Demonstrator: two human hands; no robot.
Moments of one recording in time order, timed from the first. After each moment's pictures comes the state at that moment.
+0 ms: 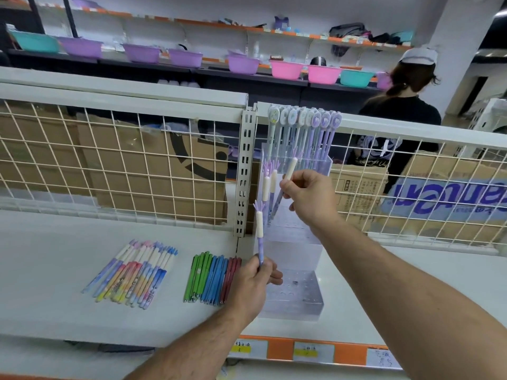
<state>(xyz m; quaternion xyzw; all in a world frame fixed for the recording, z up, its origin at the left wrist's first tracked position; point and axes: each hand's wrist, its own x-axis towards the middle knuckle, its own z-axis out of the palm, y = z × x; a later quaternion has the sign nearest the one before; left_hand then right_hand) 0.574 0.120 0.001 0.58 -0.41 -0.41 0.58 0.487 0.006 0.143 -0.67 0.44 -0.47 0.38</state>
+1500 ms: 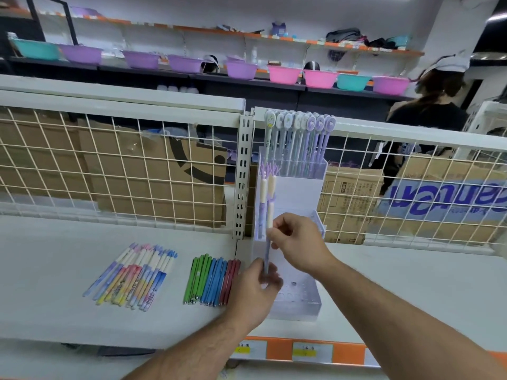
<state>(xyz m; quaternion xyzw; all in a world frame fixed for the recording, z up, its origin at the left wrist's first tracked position) 0.570 0.124 -0.007 0.62 -0.49 -0.31 0.53 0.470 0.050 0.096 -0.78 0.42 -0.33 0.33</state>
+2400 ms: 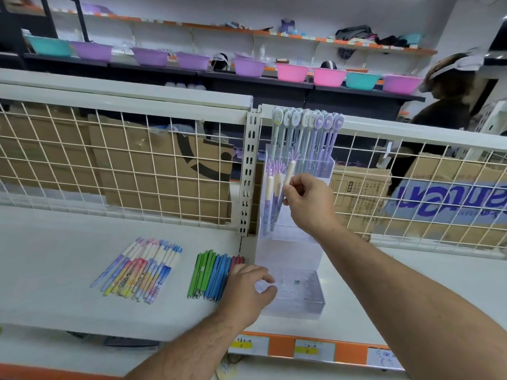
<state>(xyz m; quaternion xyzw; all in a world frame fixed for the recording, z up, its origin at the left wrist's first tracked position) 0.595 0.121 -0.040 0.67 -0.59 -0.18 0.41 0.487 0.021 0.140 -0.73 0.46 -0.43 0.26</state>
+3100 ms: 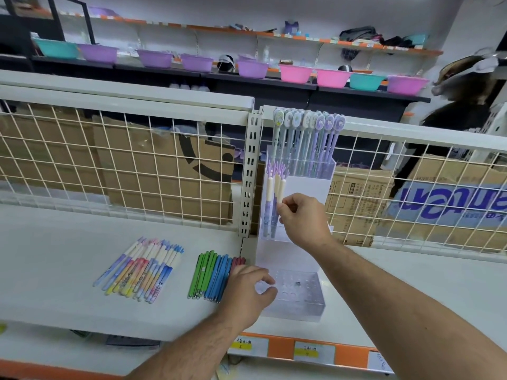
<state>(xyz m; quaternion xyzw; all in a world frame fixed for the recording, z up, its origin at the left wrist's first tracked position) 0.594 0.120 -0.043 0.67 -0.58 -0.18 0.42 0.488 0.020 0.110 -0.76 0.48 -0.38 0.25</state>
